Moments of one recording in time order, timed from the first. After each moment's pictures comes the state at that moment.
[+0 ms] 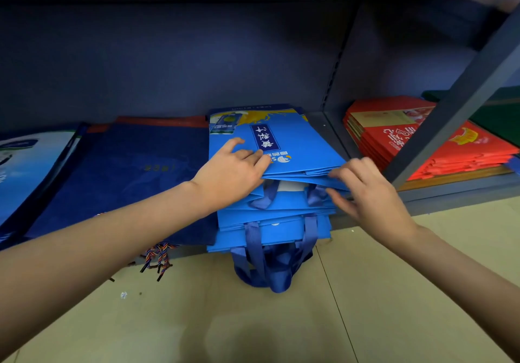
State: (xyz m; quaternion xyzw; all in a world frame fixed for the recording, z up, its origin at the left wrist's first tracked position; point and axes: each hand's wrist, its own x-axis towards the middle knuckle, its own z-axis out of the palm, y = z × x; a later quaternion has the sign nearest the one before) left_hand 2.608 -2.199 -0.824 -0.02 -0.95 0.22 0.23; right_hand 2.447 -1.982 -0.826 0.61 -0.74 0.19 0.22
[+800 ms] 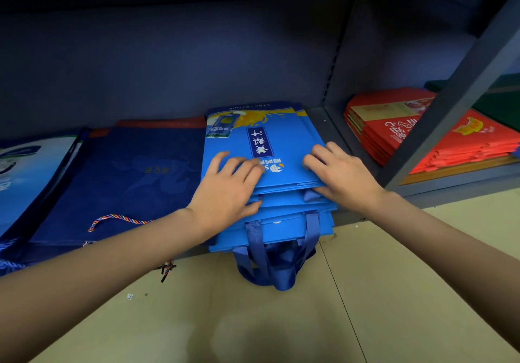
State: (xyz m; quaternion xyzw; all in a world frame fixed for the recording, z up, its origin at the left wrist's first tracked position) left_hand 2.626 -2.178 -0.847 0.06 -0.96 0.17 0.21; right_hand 2.436 -2.026 -0.828 0.68 -0.71 0.07 0.18
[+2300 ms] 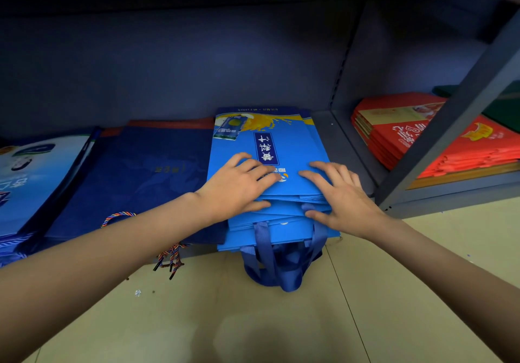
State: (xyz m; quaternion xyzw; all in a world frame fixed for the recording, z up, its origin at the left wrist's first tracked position) left_hand 2.618 -2.200 -0.841 -0.06 -0.96 0.17 0.20; right_hand 2.459 -2.010 -0.845 0.61 -0.79 0.08 -0.03
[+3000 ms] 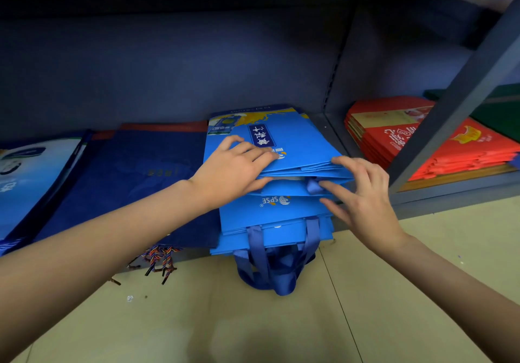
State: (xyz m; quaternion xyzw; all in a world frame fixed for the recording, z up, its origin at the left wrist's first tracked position) left_hand 2.603 -2.203 -0.816 0.00 -0.96 0.19 0.23; right_hand 2.449 -1.982 -0.848 0.60 -0.74 0.19 0.26
